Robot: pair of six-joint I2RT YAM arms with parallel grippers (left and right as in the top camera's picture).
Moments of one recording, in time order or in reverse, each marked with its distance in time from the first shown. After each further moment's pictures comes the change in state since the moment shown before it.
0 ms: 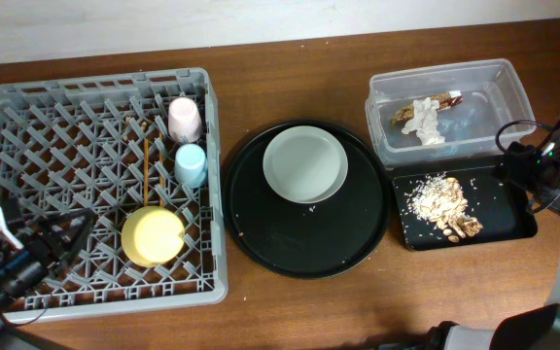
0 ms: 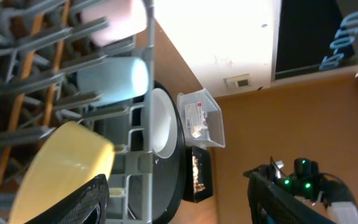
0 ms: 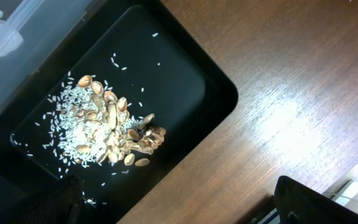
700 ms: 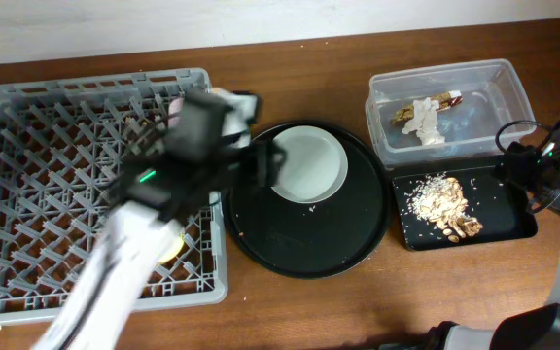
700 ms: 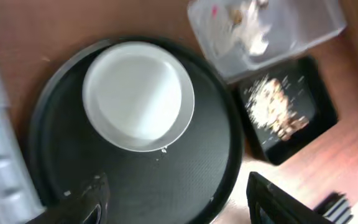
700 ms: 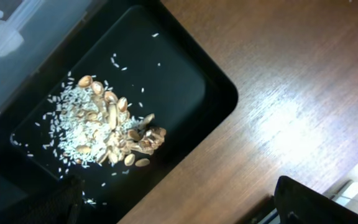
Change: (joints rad) left arm -1.431 -0.035 0.431 0.585 -1.055 -1.001; right arm 0.000 0.000 0.000 -0.001 0.001 -0.001
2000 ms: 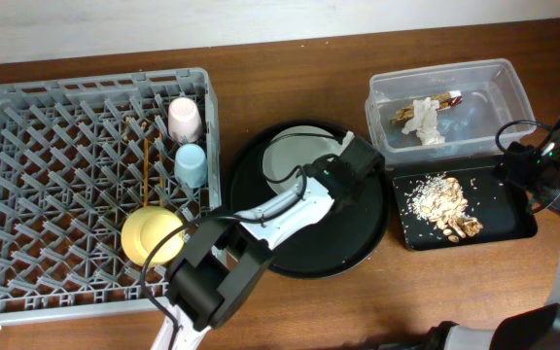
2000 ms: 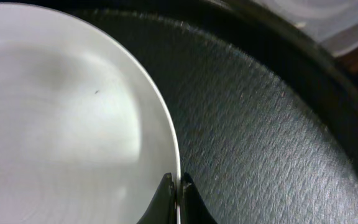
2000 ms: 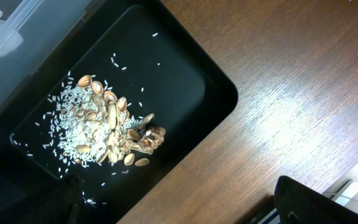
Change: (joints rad) left arm -0.343 0.716 0.080 0.465 -0.409 0.062; right arm 0.000 0.000 0.000 0.001 -0.001 0.000
